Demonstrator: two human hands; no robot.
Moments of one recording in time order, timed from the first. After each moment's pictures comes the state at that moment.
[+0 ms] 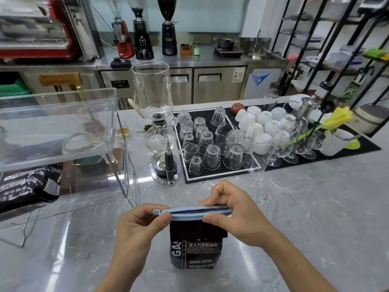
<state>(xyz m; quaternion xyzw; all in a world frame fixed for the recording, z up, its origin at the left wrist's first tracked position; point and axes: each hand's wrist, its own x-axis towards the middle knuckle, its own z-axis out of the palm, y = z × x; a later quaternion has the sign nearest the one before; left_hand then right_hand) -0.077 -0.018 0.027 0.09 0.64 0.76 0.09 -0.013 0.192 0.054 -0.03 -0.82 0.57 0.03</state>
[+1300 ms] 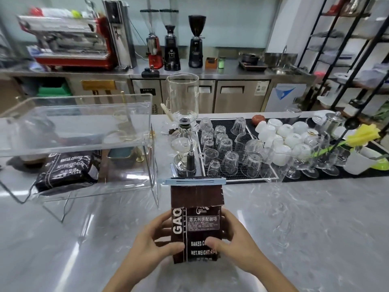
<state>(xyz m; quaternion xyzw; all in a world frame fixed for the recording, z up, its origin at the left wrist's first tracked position) -0.061 -0.070 -0.031 0.14 0.73 0.64 0.20 0.004 0.162 -0.027 -0.05 -0.77 0.63 -0.02</state>
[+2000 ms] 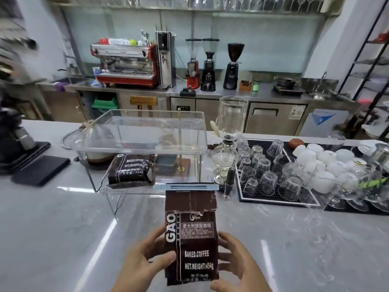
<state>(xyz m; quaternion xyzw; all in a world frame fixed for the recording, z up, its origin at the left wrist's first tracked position) -0.025 -0.173 -0.010 0.06 0.71 0.69 0.11 0.020 0.081 -0.031 0.04 -0.70 0.70 -0.14</state>
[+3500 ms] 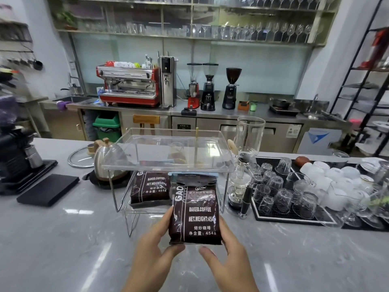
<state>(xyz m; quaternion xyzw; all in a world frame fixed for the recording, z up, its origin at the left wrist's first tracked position) -0.071 -0.205 0.025 0.15 0.80 0.57 -0.10 -0.033 -0.027 0.023 0.02 -0.83 0.53 0.18</state>
